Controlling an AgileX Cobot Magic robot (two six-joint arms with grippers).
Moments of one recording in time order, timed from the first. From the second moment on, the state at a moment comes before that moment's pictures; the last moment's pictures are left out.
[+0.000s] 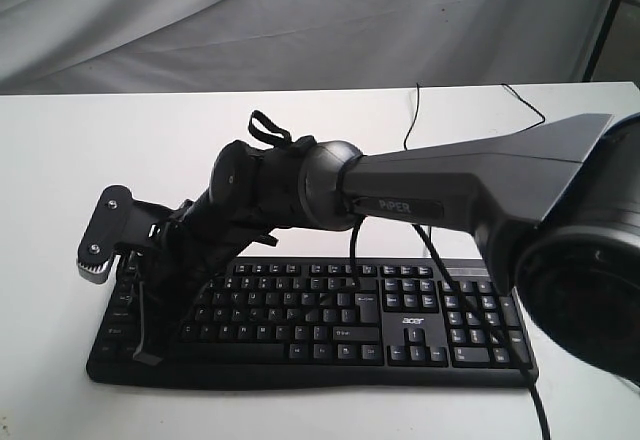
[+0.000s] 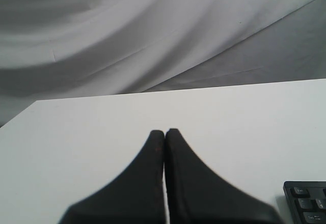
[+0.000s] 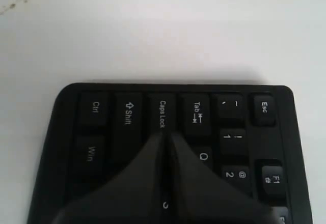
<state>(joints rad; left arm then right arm) 0.13 0.00 -0.01 0.03 0.19 0.09 0.59 2.31 -1.67 0.73 0.57 -1.23</state>
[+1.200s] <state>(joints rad) 0.13 0.00 -0.01 0.03 0.19 0.09 0.59 2.25 -1.67 0.72 0.60 -1.23</state>
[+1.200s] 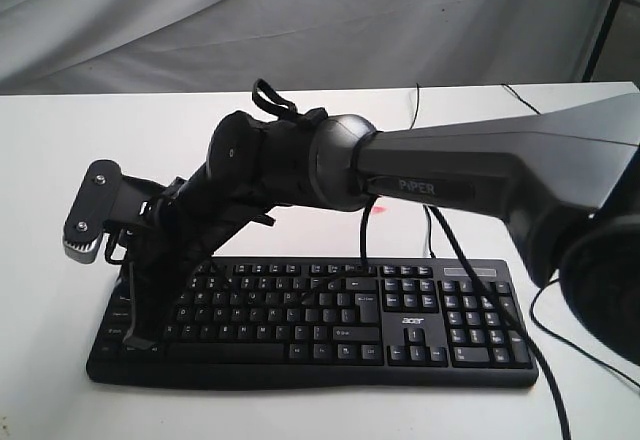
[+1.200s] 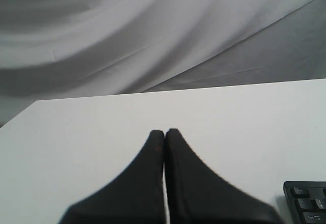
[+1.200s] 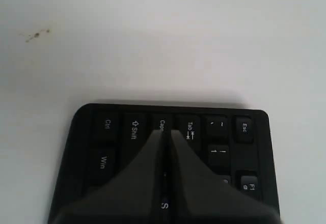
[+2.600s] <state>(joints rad) 0.13 0.00 -0.01 0.03 0.19 0.09 0.48 1.99 -1.20 0.82 0.49 -1.40</state>
